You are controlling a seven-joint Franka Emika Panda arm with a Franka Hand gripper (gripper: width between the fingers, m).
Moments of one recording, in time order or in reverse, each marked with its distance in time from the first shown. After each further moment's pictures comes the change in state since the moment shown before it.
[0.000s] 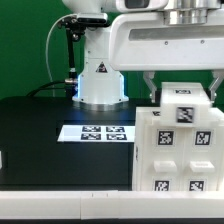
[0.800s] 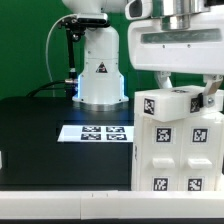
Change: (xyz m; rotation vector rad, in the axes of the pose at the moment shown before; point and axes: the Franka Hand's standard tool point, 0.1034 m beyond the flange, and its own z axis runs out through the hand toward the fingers) arm -0.005 -0.009 0.002 0.048 -0.044 0.830
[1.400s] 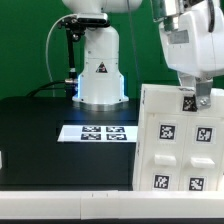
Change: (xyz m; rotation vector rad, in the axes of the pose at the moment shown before) arm -0.004 -0.009 -0.001 0.068 -0.033 0.351
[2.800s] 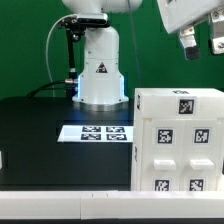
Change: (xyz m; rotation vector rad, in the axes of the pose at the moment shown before) arm -0.015 -0.012 -0.064 0.084 -0.055 -0.089
